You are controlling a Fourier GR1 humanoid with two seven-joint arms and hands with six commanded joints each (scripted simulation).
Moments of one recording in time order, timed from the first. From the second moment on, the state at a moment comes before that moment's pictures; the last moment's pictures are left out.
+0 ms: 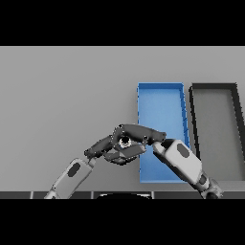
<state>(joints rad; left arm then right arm) -0.22 0.17 -0.57 -1.58 -0.09 -0.26 0.05 -0.58 -0.27 0.49 -1.82 -0.60 0.43 0.31</state>
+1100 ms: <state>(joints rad) -0.21 0.19 -0.57 -1.62 -0.06 -0.28 0.10 -0.96 -0.50 0.08 -1.37 -0.80 0.14 0.47</state>
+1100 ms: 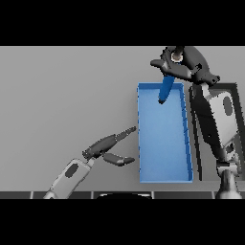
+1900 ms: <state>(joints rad) -0.20 0.19 -0.57 -1.62 -0.05 -0.28 0.09 -0.56 -0.61 0.40 -1.28 -0.80 -0.01 0.61</state>
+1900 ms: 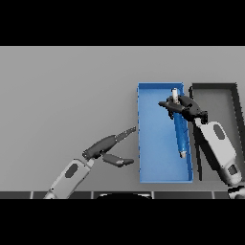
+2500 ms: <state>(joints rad) -0.21 0.18 -0.56 -1.63 -0.05 -0.28 0.09 -0.73 -0.77 0.86 -1.21 -0.90 -0.05 0.56</state>
